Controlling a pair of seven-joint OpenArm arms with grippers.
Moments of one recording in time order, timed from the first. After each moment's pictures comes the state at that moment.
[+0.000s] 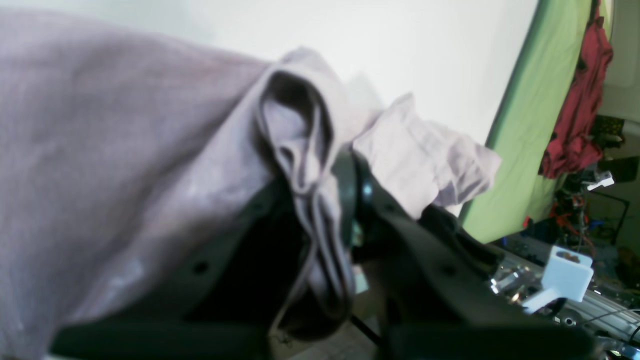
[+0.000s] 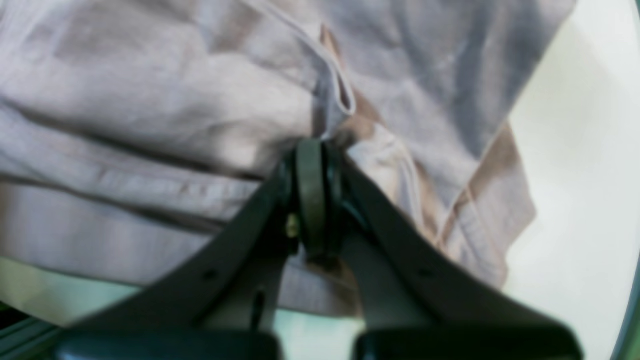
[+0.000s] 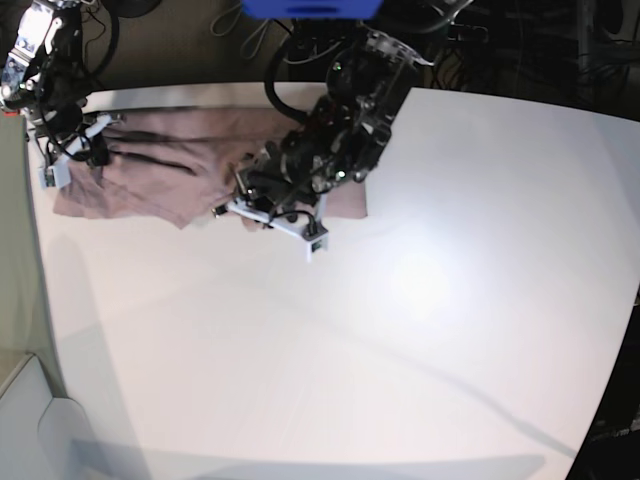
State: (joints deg) left arm -0.3 7.6 28.4 90.5 -40.7 33.3 44.2; right arm -17.4 11.3 35.5 87.2 17.7 40.0 -40.6
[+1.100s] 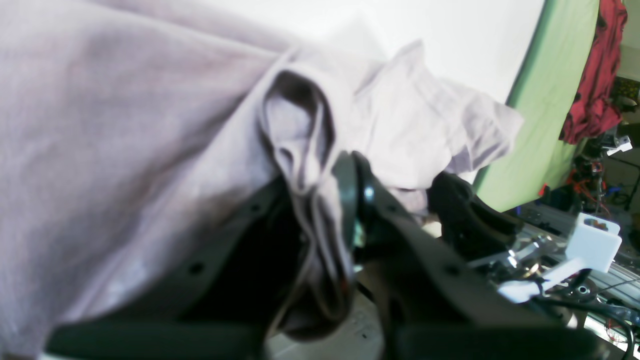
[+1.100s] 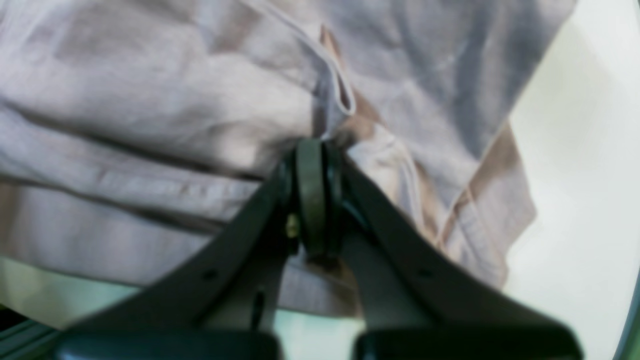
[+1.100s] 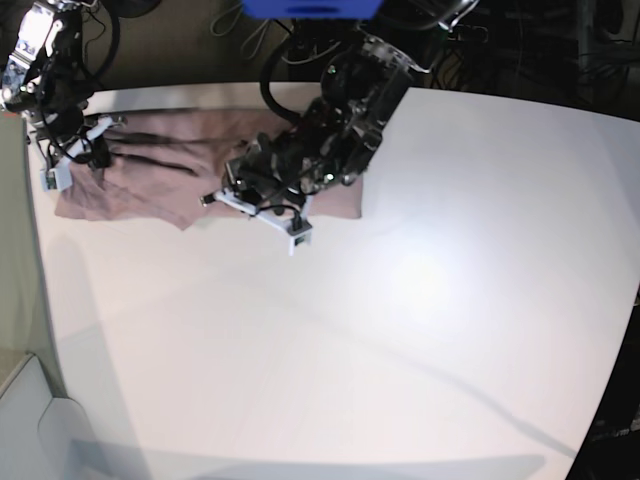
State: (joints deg) left arm -2.0 7.5 30.7 87.9 -41.1 33.2 48.4; right arm -16.7 11.3 35.4 87.2 17.6 40.0 -41.0
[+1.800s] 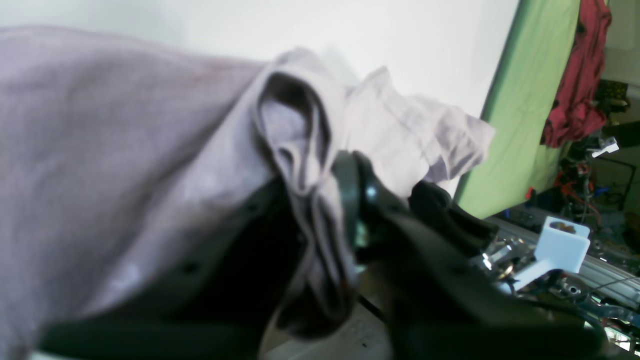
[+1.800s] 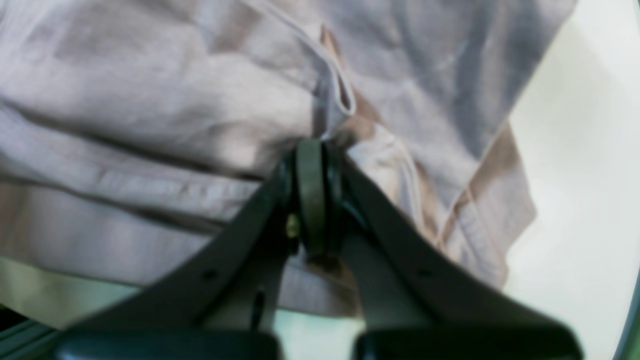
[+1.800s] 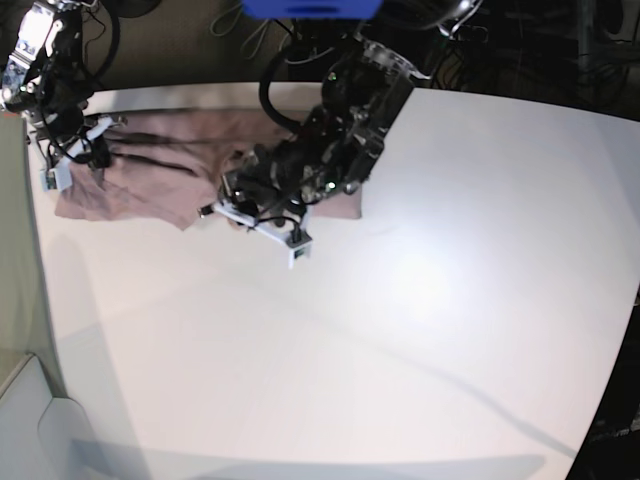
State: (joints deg) left arm -3.4 7.6 30.6 89.3 -41.1 33.3 48.6; right arm -16.7 11.3 35.4 87.2 17.6 40.0 -41.0
